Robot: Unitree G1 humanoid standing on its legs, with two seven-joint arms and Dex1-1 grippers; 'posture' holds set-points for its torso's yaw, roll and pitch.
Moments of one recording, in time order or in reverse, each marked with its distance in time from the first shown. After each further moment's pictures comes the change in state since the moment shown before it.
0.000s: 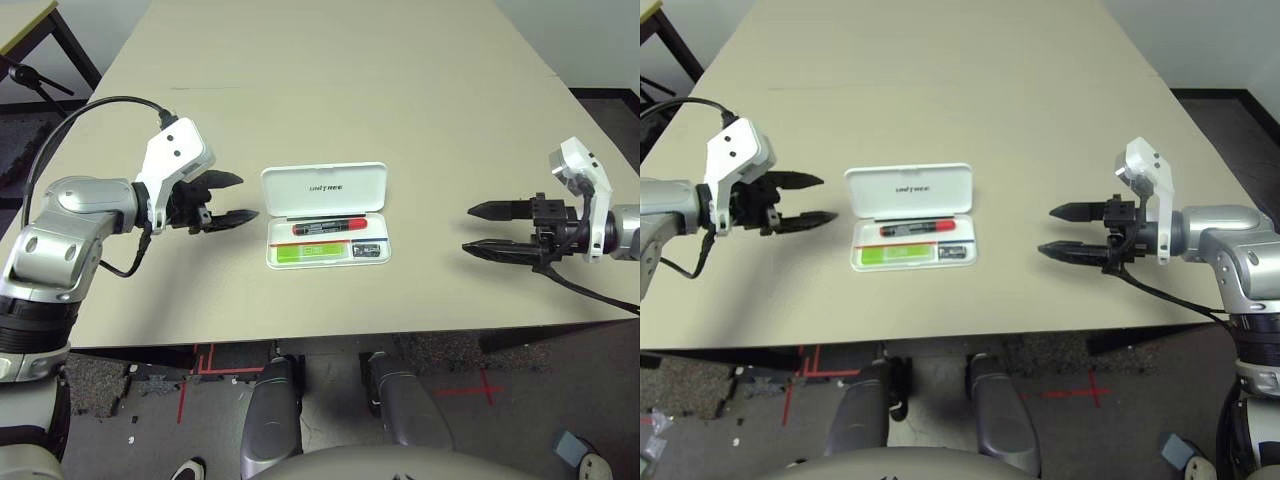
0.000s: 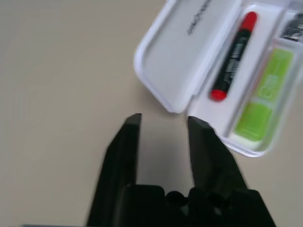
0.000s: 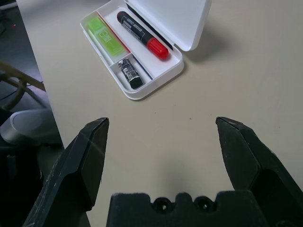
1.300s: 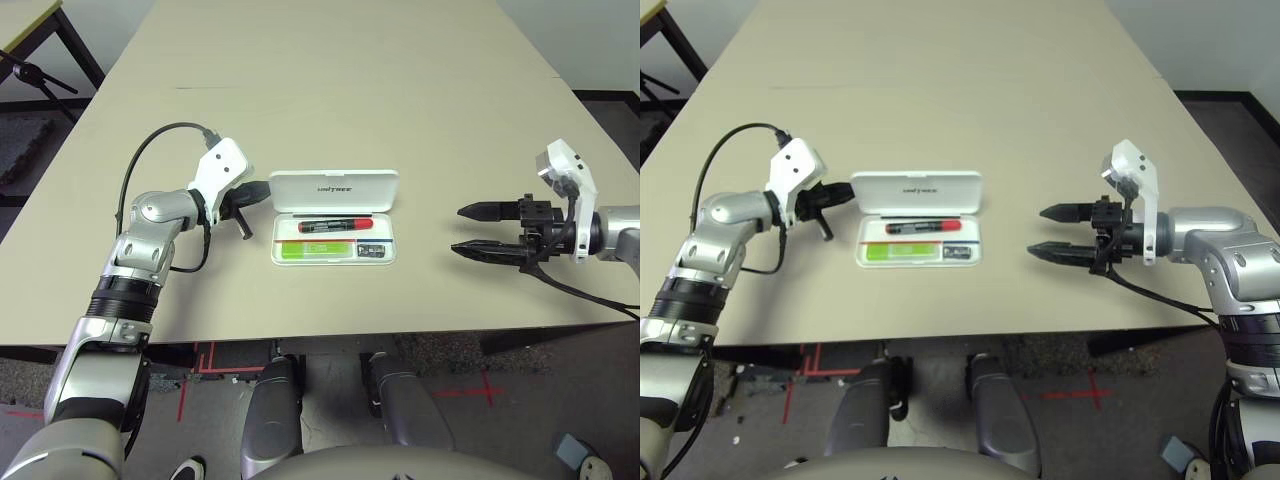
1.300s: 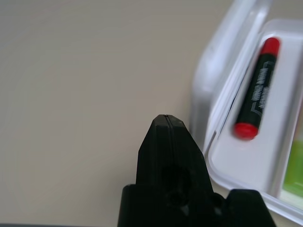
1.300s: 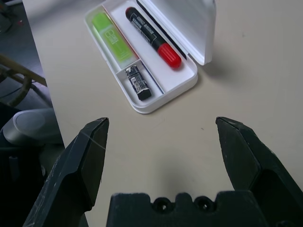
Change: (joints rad) left arm -0.070 -0.303 -0.059 0.289 0.120 -0.403 0.032; right arm -0.017 0.016 0.059 -0.017 0.006 0.007 -0.035
